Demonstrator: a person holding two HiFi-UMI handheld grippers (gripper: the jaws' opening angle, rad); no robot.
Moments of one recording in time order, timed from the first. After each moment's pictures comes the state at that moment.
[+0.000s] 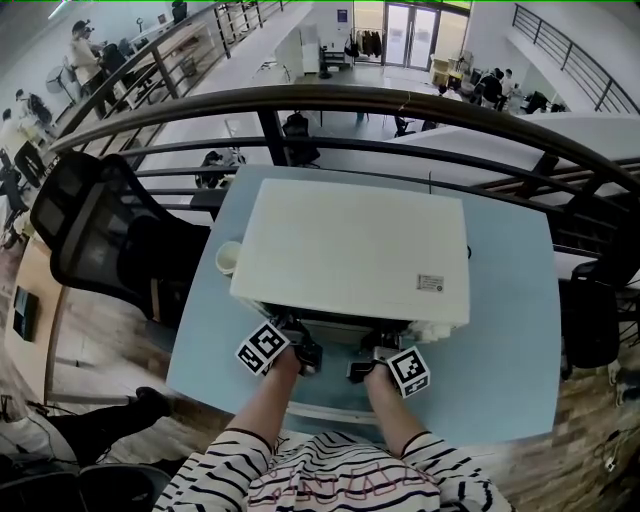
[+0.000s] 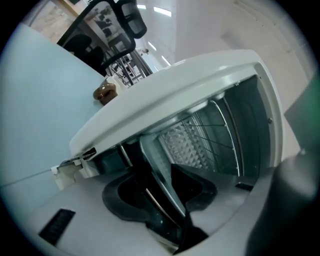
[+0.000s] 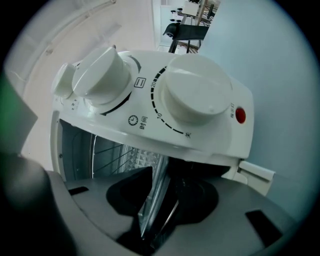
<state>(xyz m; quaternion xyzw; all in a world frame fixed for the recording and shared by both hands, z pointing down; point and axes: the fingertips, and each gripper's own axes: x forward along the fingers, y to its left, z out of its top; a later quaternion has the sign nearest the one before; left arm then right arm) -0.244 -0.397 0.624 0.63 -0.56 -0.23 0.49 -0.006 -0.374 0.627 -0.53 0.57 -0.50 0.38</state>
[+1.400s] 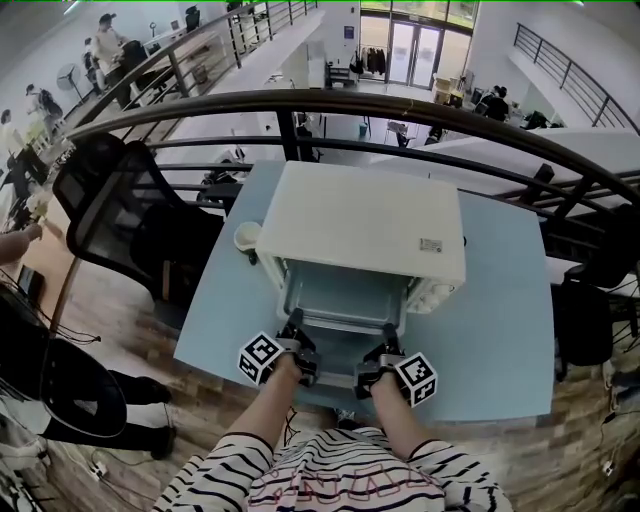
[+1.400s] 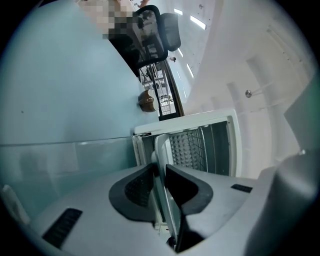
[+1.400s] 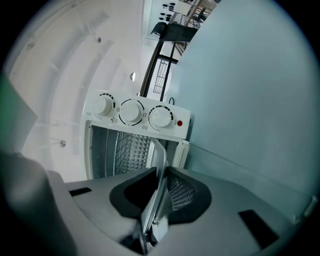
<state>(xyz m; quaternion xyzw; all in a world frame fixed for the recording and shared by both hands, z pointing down) -0.262 -0.277 0.637 0.55 -0.53 -0.31 0.57 -0.012 -0.254 0.638 -0.55 0.51 -0.58 0.33</state>
